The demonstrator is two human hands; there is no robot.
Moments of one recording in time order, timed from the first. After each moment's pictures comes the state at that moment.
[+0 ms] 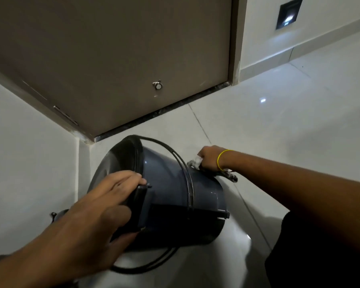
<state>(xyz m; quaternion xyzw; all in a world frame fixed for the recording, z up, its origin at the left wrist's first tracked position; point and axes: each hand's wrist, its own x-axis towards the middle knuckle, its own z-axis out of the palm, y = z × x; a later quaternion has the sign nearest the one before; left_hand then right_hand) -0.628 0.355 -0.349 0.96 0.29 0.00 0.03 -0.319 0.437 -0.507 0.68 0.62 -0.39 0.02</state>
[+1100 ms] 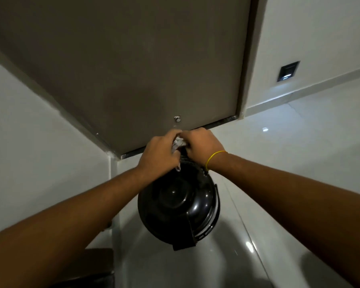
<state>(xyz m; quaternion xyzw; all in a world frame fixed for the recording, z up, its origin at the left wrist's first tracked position) -0.526 0.493 -0.248 0.84 0.49 0.16 0.18 -0.357 0.468 -0.254 0.63 0.74 -0.16 -0.19</state>
